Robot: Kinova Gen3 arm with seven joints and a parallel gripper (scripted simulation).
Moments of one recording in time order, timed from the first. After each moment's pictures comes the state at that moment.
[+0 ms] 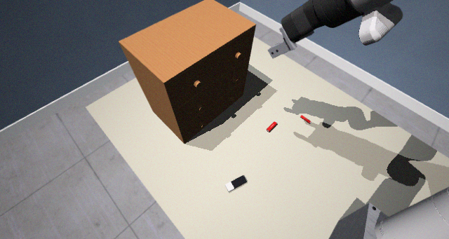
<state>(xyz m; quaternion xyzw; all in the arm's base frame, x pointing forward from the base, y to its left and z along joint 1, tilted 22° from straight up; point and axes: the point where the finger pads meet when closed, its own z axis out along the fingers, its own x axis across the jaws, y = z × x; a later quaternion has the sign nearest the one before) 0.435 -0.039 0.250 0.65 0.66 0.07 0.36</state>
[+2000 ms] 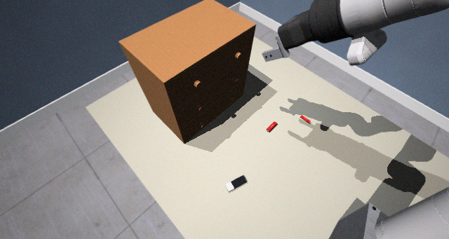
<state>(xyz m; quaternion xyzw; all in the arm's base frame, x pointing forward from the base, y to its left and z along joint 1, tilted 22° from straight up) 0.445 -0.046 0.233 0.63 0.66 0.12 0.40</state>
